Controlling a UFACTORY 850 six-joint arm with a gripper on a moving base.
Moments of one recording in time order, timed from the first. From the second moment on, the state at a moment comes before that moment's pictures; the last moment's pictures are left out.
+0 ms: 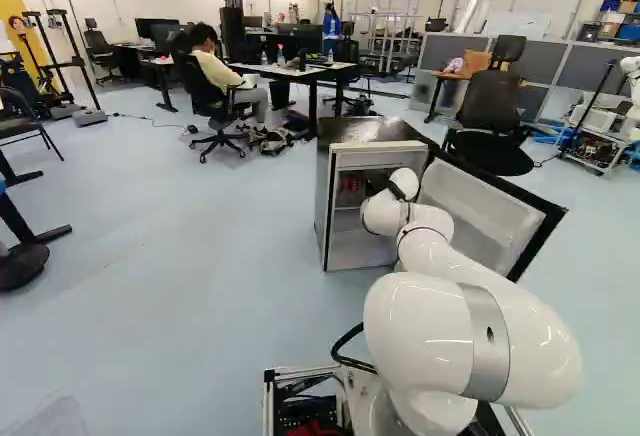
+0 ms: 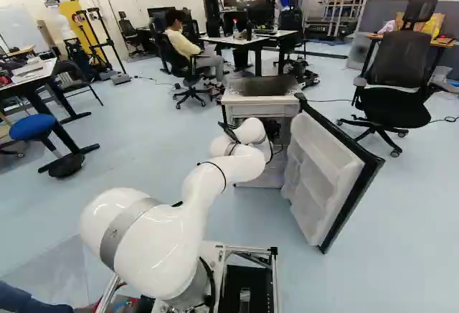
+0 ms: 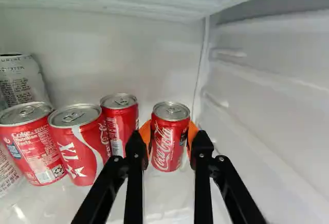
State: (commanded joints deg) arm -20.2 -110.5 -142.1 -10.8 52.8 0.0
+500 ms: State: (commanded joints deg) arm -20.5 -101.9 -128.6 -10.8 52.8 0.0
